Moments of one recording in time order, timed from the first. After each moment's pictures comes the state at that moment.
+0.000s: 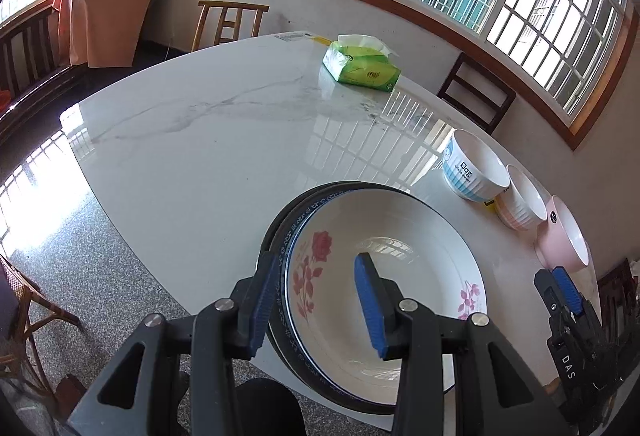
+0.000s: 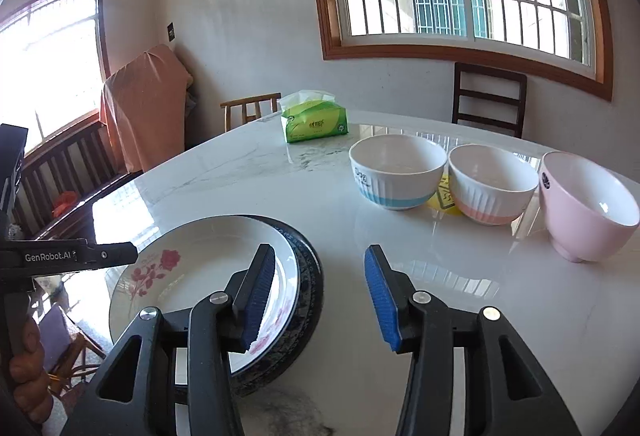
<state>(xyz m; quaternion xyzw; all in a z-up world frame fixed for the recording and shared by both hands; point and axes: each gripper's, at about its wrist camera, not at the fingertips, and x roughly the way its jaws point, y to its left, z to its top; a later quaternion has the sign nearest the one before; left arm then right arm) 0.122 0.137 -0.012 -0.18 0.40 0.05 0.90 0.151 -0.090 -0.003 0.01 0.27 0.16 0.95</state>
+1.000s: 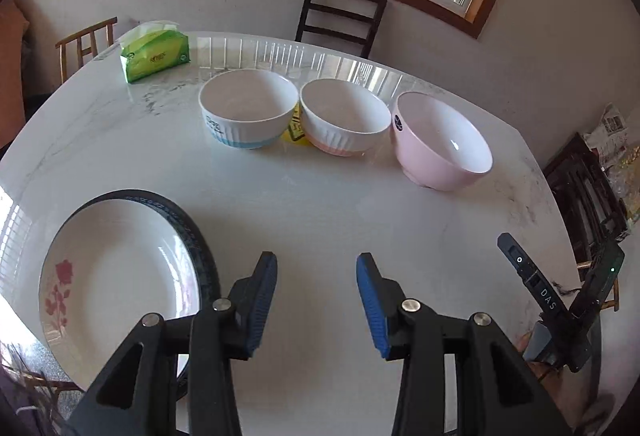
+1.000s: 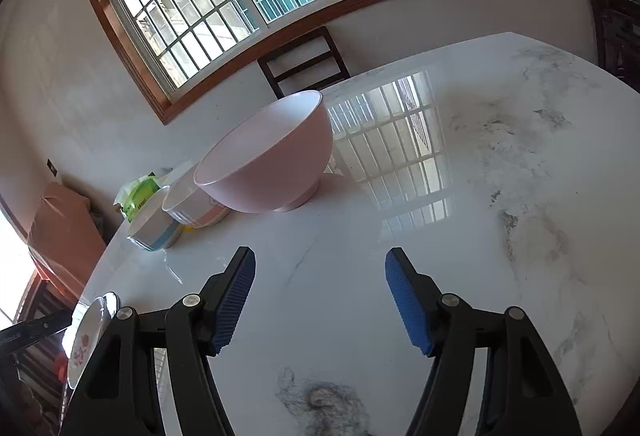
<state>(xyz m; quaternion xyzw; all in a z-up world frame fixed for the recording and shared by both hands) 0.180 -0.089 0.021 -0.07 0.47 -0.16 0.86 0.124 -0.352 -0.043 0.25 0.31 -0.04 0.92</state>
